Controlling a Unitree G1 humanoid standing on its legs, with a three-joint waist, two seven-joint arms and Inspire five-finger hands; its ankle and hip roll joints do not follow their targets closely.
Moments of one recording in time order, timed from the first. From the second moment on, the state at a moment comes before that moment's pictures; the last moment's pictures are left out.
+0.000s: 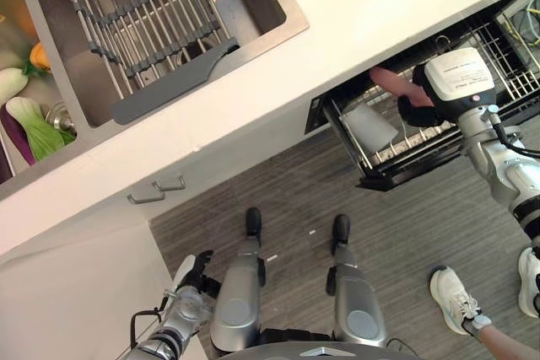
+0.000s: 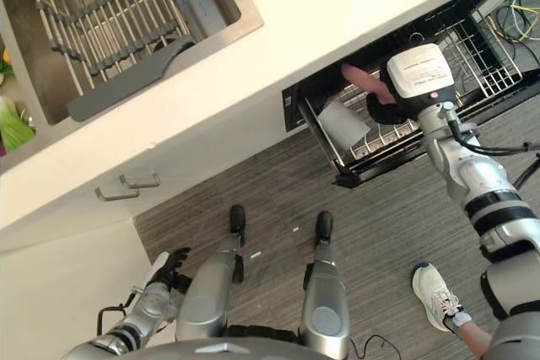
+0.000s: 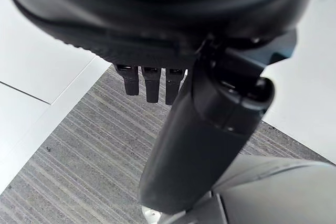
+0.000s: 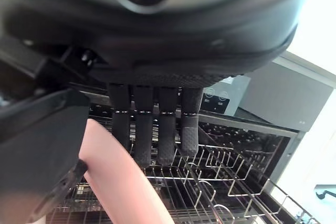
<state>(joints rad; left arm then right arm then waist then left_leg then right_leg) -0.13 0.24 -0.27 1.17 0.14 -0.15 0.30 -0.70 -0.99 0.52 0.56 -0.82 -0.02 -0.45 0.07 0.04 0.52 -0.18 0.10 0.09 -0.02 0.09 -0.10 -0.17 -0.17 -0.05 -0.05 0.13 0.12</state>
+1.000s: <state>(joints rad) -0.09 0.24 -0.27 1.15 0.13 -0.13 0.30 -0.23 -0.64 -0.19 0.83 -0.07 0.02 -0.62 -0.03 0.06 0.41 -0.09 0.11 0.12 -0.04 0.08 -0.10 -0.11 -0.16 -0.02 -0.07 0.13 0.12</state>
